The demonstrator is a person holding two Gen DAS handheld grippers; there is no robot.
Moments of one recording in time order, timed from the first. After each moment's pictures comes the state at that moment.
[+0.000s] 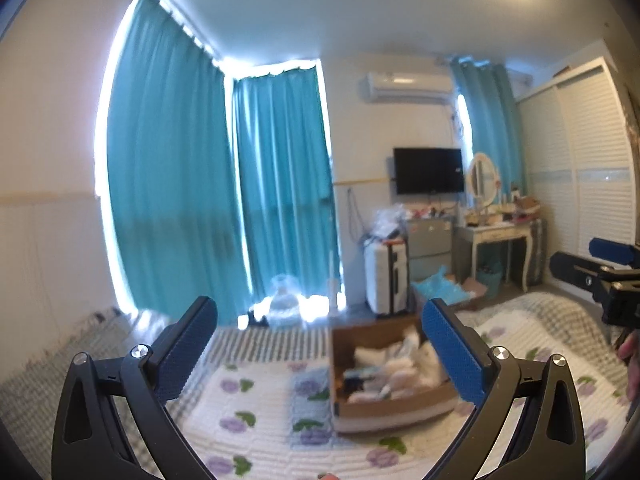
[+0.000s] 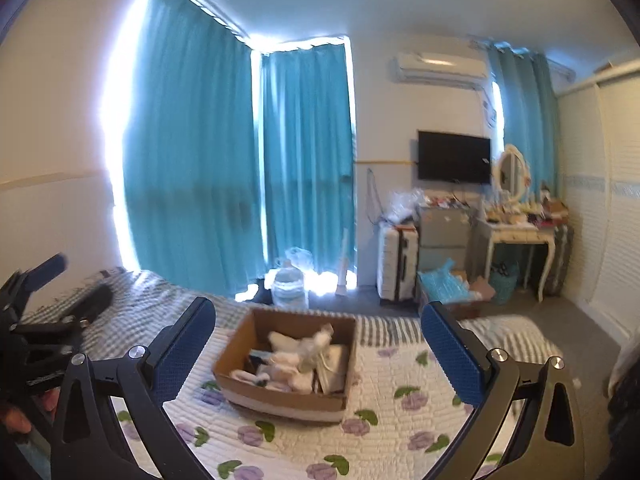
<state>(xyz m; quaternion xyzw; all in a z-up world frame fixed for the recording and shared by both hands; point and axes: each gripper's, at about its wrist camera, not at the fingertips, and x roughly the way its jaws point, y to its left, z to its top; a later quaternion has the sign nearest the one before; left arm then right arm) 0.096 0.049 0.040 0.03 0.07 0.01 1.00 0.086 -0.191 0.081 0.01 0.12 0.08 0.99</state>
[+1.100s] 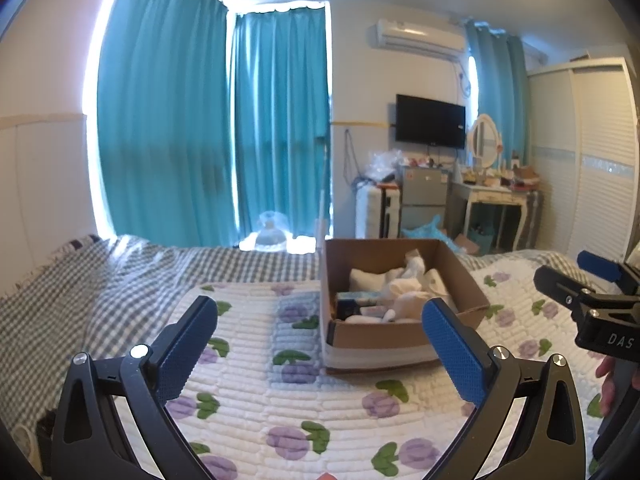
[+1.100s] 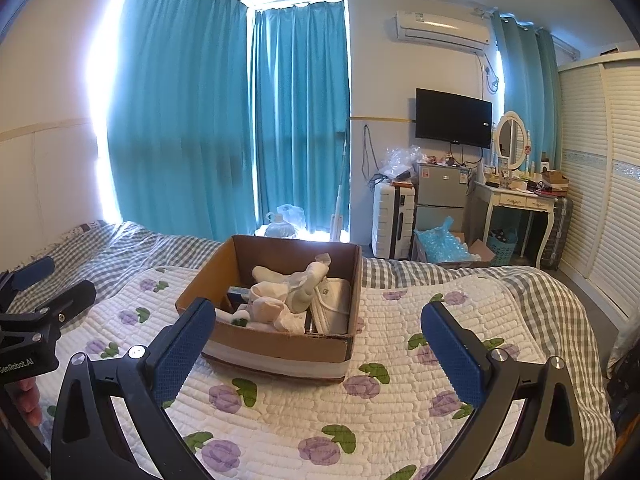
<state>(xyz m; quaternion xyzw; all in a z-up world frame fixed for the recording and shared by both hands) 0.126 0.062 -0.036 -0.01 0.16 -0.01 0.99 0.133 -0.173 -0.020 -0.01 0.19 0.07 0.98</state>
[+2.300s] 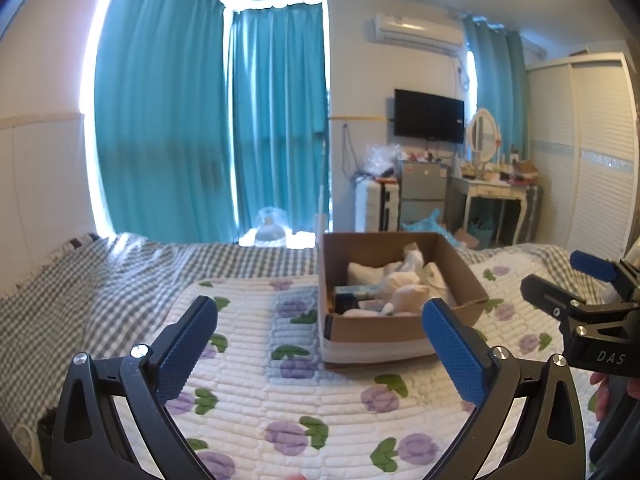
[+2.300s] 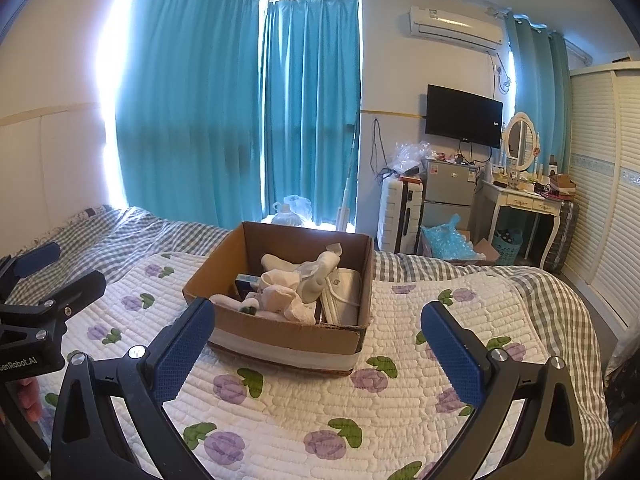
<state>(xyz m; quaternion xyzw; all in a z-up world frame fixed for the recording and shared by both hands) 0.125 0.061 -0.036 0.00 0.17 -0.01 0.98 0.134 -0.161 -0.027 -0.03 0.20 0.08 0.98</state>
